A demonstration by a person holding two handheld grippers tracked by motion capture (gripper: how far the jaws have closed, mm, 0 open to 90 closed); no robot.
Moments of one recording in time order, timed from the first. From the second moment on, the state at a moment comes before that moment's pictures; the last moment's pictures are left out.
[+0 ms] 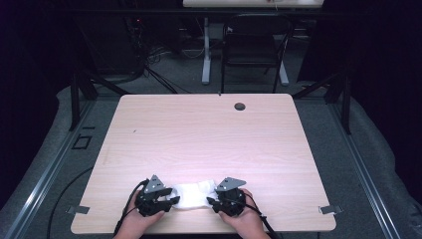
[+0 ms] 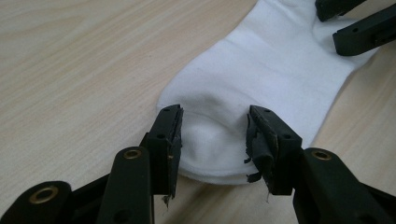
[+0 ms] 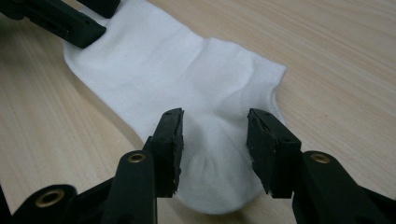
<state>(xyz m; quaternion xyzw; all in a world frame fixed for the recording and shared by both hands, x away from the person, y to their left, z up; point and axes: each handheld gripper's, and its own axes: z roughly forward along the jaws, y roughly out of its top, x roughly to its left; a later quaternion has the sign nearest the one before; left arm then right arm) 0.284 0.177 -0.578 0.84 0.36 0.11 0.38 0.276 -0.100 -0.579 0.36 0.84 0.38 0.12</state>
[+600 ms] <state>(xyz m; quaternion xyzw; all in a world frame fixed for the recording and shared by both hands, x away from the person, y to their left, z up) 0.315 0.170 -0.580 0.83 0.38 0.11 0.39 0.307 -0.100 -0.577 0.38 0.84 0.36 0.12</state>
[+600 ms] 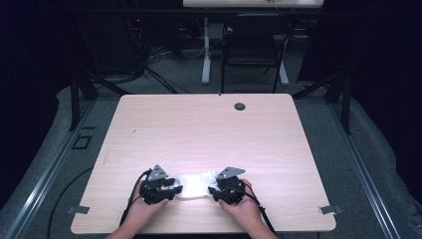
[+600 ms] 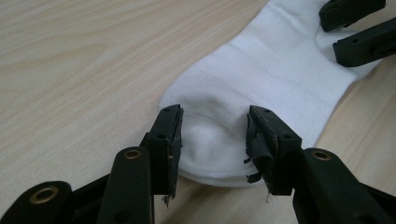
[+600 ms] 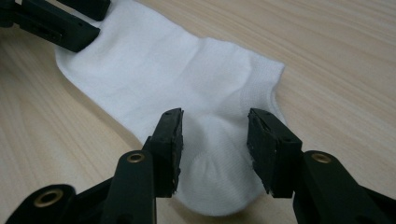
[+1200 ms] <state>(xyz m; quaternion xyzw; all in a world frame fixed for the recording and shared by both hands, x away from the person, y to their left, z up) 0.335 0.167 -0.585 0.81 0.39 0.12 0.41 0.332 -0.107 -0.578 0.41 0.83 0.38 0.12</state>
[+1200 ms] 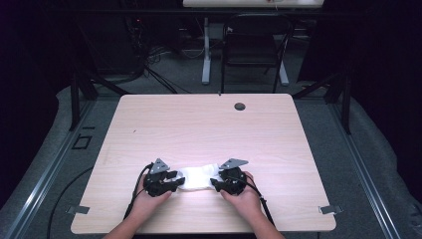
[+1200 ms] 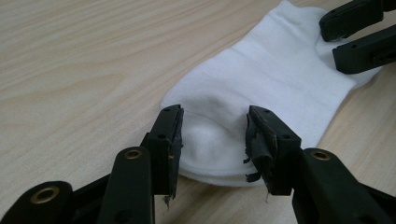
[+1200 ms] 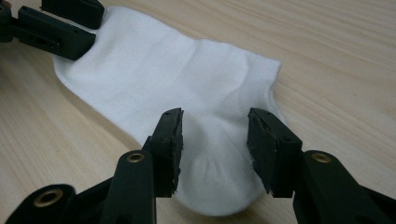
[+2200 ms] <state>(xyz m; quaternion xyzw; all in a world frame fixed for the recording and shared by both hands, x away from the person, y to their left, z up) 0.290 0.205 -0.542 0.80 0.39 0.12 0.43 0.278 -0.144 -0.535 0.41 0.80 0.40 0.16</state>
